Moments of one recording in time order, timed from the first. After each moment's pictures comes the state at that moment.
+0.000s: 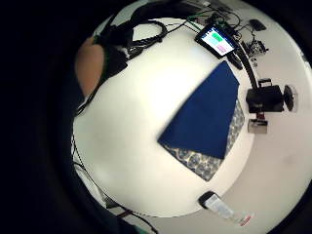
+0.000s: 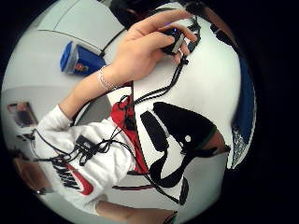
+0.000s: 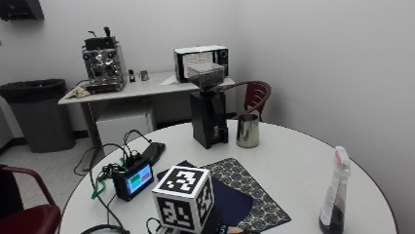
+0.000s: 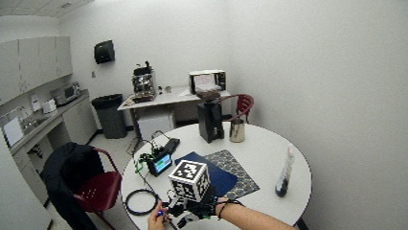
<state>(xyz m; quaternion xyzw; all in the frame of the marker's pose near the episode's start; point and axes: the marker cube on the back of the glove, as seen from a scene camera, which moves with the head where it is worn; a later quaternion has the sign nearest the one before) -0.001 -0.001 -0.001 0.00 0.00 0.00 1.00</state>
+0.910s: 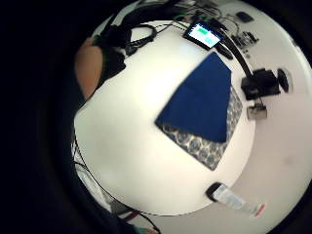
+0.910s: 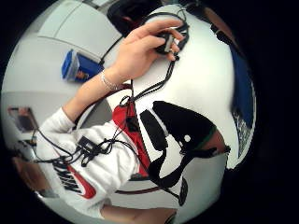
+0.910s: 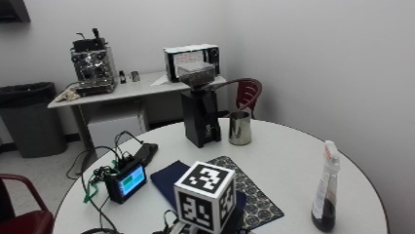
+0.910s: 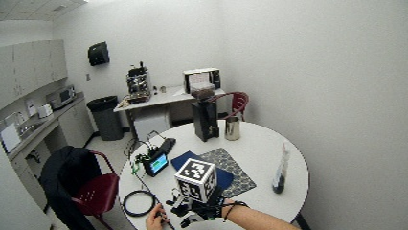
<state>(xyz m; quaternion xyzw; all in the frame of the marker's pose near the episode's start) 0.006 0.040 -0.008 0.04 -0.02 0.07 1.00</state>
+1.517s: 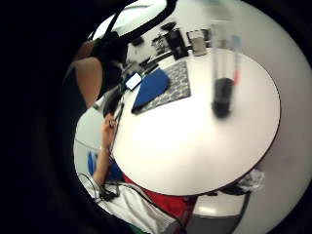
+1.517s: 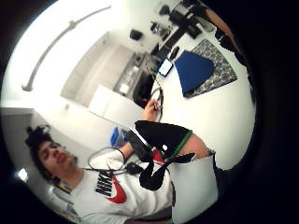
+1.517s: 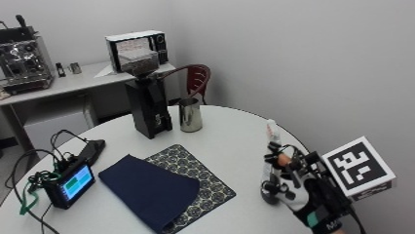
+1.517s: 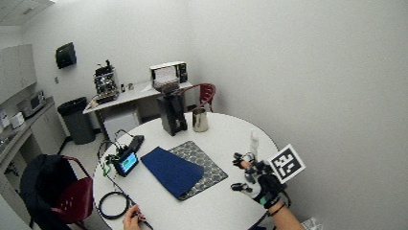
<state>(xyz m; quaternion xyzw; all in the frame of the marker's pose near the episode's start) 0.103 0.203 -0.056 0.41 -0.28 0.29 0.82</state>
